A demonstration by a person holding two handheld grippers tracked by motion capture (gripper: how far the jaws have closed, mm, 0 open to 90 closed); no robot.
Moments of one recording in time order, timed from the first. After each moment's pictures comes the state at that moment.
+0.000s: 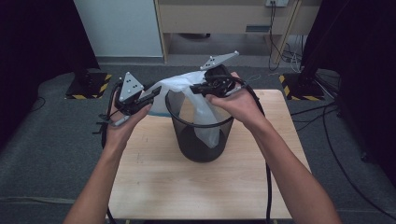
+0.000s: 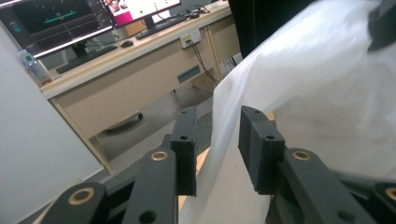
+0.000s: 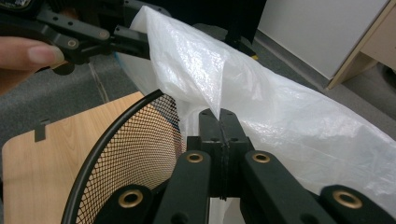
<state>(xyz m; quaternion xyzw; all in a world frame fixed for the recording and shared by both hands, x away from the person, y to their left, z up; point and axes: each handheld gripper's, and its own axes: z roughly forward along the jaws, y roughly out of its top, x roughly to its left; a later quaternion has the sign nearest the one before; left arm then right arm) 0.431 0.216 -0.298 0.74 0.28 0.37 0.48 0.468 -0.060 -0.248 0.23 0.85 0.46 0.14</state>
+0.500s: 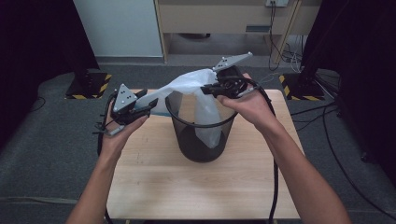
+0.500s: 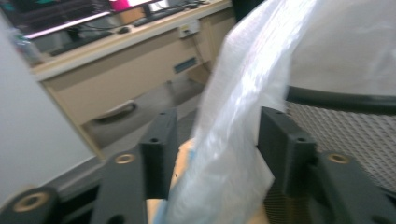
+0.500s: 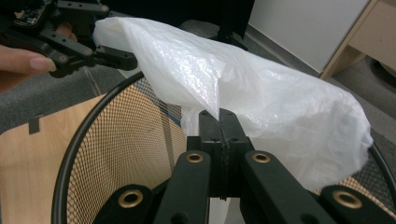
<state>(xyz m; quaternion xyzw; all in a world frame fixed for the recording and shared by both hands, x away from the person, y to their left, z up) 0.426 0.235 -0.332 0.74 0.29 0.34 0.50 0.462 -0.089 -0.247 0.24 0.84 0.45 0.15</state>
